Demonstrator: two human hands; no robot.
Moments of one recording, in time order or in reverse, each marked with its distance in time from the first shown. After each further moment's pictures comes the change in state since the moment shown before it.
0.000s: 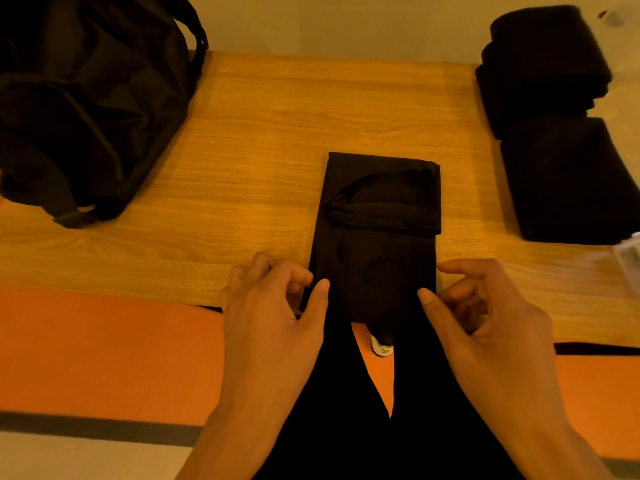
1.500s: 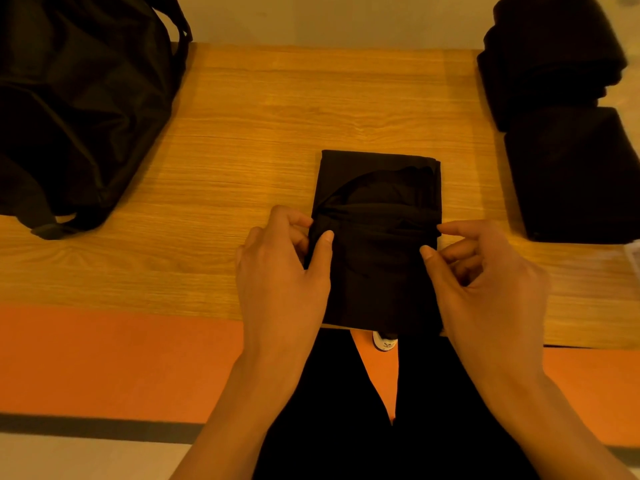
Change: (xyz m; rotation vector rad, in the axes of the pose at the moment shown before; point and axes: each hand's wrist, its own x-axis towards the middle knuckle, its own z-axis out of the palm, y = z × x) left_hand 0.045 0.018 0.025 -0.050 0.098 0.026; right_hand 0.043 0.007 0.017 -0.078 0.225 -0.158
